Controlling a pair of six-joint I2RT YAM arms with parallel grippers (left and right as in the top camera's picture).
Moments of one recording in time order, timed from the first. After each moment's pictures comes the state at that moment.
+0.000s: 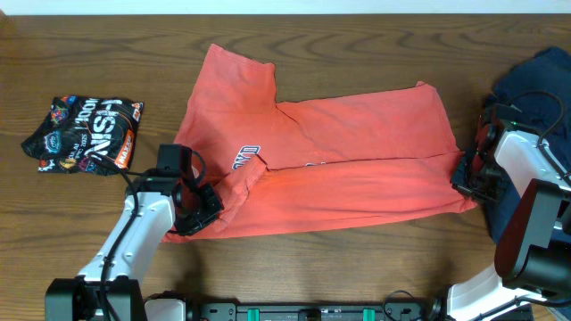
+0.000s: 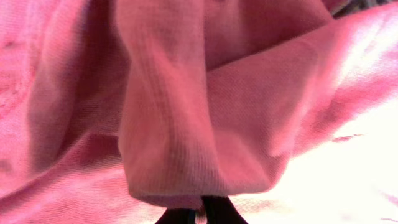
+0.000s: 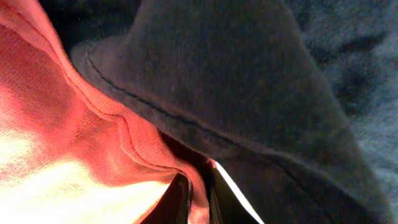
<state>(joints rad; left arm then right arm) -0.03 1.39 0.66 -0.73 0.29 -0.56 -0.27 1.79 1.06 -0.92 0.21 0.33</state>
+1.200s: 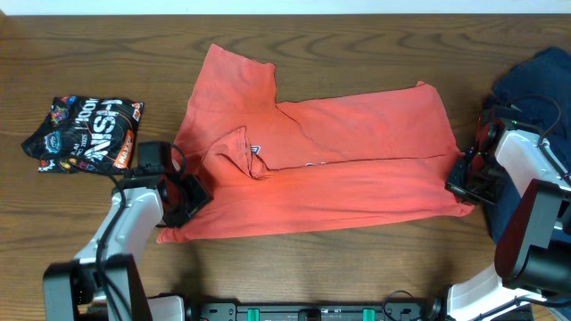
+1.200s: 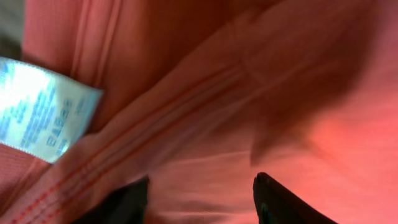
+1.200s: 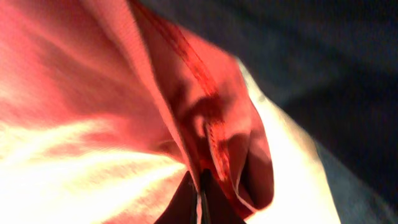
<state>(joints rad) 0.10 1.47 0.65 -0.58 0.25 -0.56 -0.27 1.79 1.07 -1.01 0.09 0.31</state>
